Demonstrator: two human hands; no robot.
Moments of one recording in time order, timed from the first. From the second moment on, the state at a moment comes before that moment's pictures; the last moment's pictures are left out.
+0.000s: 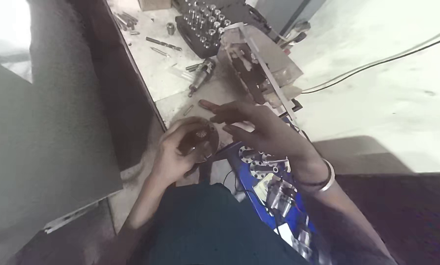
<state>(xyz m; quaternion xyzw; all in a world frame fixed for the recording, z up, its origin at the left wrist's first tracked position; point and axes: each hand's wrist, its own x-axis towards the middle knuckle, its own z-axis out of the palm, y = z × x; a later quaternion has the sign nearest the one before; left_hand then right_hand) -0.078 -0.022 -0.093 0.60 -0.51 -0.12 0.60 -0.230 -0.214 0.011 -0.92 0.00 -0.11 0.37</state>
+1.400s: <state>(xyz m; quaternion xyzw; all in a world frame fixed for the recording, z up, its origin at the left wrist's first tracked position) -0.056 -0.015 -0.080 0.61 -0.56 -0.15 0.55 -0.206 -0.184 -0.060 -0.85 0.00 -0.17 0.50</state>
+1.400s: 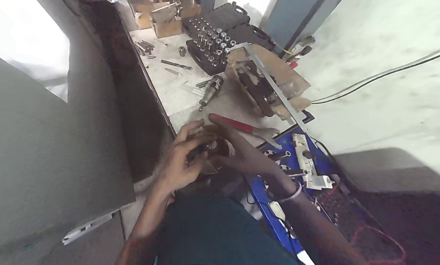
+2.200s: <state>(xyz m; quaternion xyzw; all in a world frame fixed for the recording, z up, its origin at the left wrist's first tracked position) -0.049 -0.019 -0.085 0.56 -0.58 -0.18 0.57 -0.241 -0.228 -0.045 -0.89 0.12 -0.18 0.41</state>
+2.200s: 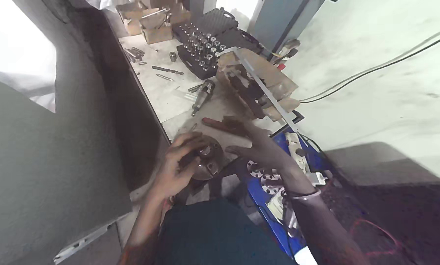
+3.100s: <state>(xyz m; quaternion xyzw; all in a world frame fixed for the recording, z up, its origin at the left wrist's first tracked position) -0.047 -0.013 -0.081 0.58 -0.57 -0.15 0.56 -0.222 -0.388 -0.033 -0.81 0.46 -0.22 0.28</state>
